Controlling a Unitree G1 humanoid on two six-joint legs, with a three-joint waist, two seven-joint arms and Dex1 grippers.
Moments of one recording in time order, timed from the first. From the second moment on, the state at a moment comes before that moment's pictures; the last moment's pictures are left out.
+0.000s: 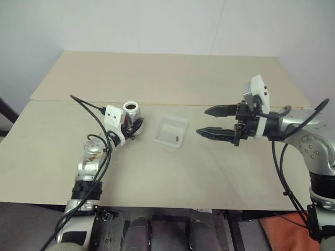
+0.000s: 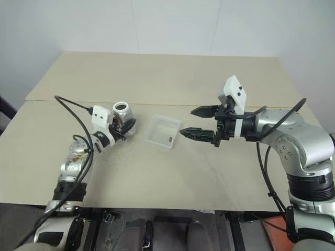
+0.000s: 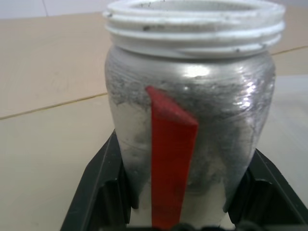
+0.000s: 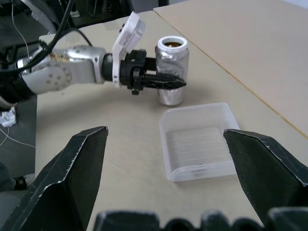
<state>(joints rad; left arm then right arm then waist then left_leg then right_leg) -0.49 0.27 0.10 0.28 -0.20 0.15 -0.49 -0.64 -0.80 -0.05 -0.32 0.73 0.89 0.92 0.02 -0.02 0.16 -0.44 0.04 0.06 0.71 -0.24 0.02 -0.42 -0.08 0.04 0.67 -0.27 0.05</state>
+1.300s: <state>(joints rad) -0.16 0.78 0.28 -0.42 -0.52 0.56 -0.84 -0.54 -0.86 -0.06 -0.36 0.73 0.90 0.92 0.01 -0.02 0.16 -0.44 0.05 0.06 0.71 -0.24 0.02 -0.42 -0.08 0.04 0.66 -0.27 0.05</state>
